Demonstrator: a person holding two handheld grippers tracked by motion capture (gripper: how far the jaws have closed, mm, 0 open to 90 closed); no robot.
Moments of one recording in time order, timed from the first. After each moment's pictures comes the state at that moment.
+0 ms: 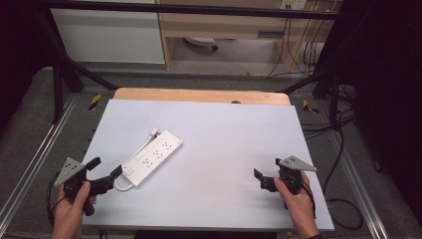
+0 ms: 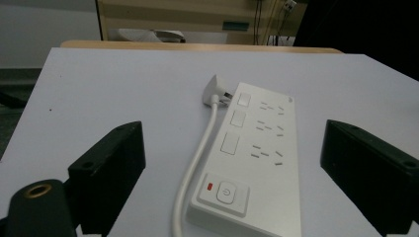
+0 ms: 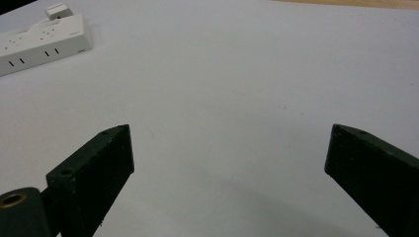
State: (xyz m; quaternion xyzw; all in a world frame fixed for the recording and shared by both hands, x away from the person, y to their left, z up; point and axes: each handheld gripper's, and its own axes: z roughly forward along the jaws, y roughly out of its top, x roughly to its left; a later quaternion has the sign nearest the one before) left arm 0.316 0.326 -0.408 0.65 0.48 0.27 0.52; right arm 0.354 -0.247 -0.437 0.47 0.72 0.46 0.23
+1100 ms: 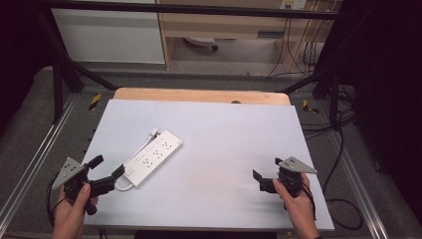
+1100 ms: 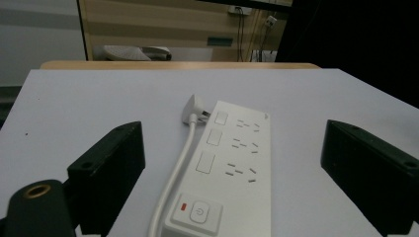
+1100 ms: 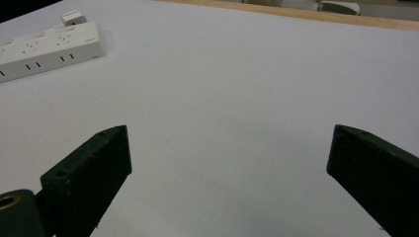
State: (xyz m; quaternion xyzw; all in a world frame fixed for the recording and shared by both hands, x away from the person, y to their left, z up) left arm 0.310 0.316 -0.396 0.65 0.46 0.26 0.55; right arm 0.345 -0.241 -0.428 0.45 0.72 0.47 0.24
